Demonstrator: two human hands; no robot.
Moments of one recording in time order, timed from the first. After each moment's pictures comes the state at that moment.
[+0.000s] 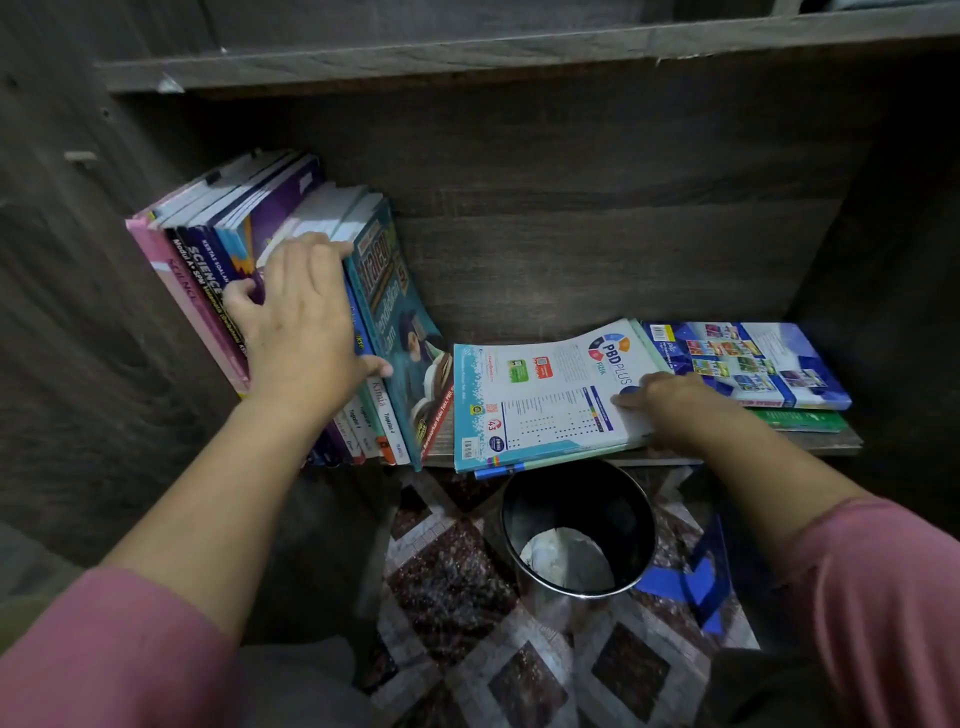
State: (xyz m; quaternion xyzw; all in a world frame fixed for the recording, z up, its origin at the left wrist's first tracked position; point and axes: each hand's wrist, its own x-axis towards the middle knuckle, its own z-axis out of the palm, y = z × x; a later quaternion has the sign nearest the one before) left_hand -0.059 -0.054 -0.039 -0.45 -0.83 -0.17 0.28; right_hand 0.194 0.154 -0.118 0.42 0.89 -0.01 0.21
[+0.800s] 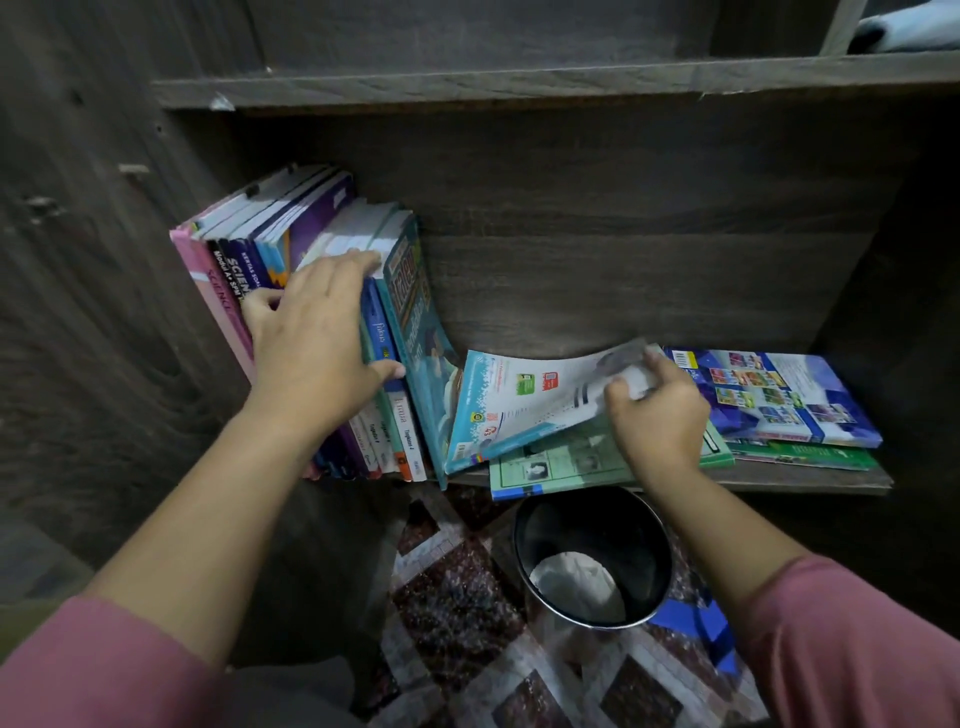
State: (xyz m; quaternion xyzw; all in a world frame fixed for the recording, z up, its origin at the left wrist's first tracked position) left_hand -0.068 -0.068 -0.026 -0.48 -0.83 -0.18 0.24; right_hand 0.142 0.096 -0.114 0.54 0.66 -0.29 -0.44
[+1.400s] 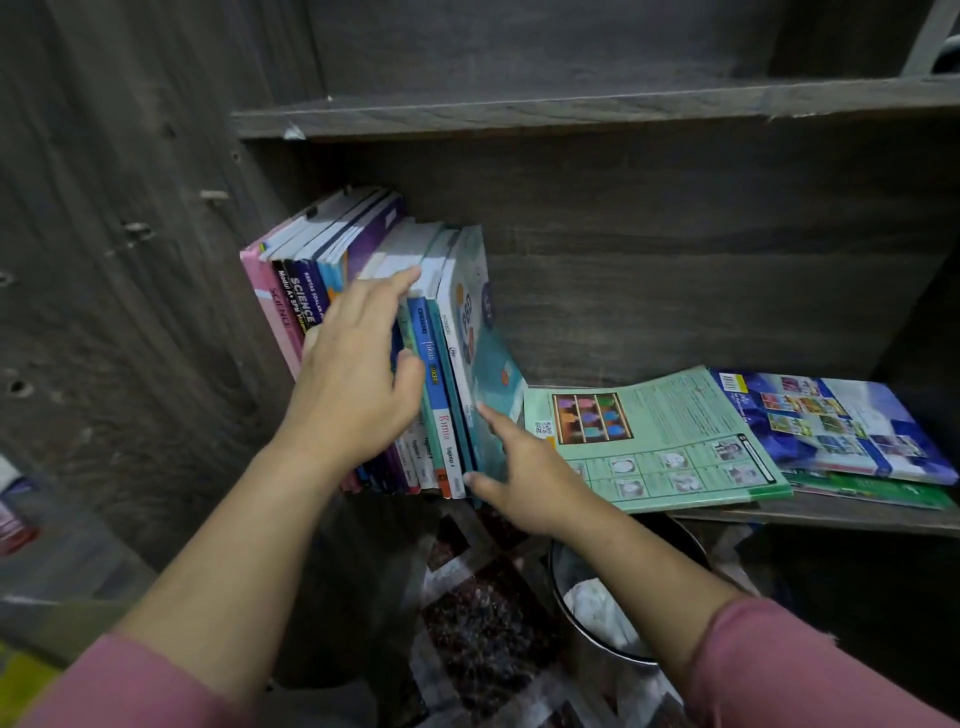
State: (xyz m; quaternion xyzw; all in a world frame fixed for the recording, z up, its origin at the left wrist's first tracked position) left_hand -0.075 -0.085 -0.028 -0.52 -0.77 -0.31 0.18; right_hand 0.055 0.032 -0.135 0.25 0.87 -0.39 -0.15
